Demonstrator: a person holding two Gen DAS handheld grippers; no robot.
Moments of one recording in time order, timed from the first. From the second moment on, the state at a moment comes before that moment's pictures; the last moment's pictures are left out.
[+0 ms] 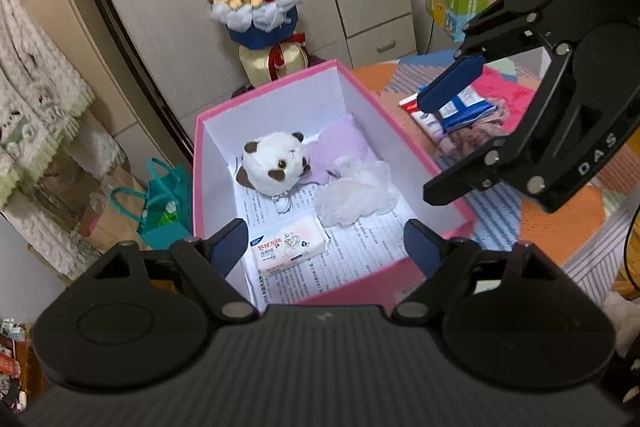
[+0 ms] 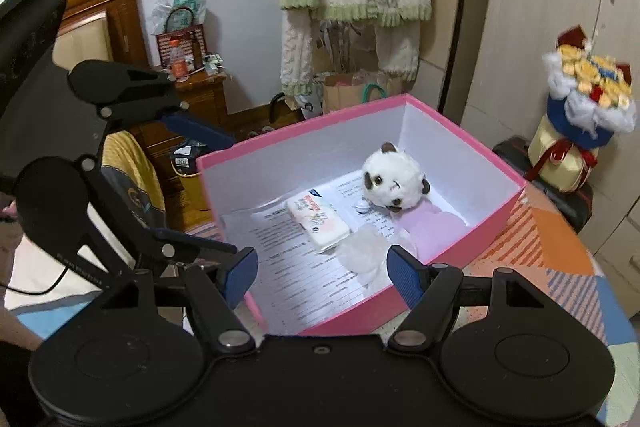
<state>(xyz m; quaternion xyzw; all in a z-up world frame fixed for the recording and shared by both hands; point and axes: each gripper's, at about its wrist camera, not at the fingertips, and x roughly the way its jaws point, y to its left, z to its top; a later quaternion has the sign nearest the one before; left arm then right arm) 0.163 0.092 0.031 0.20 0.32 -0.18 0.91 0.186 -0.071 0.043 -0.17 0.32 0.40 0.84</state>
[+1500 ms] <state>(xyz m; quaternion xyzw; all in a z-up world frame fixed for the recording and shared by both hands) 0.128 -0.064 -0.035 0.11 0.31 -0.32 0.89 0.080 -0.262 -0.066 -0.09 0.28 0.23 0.93</state>
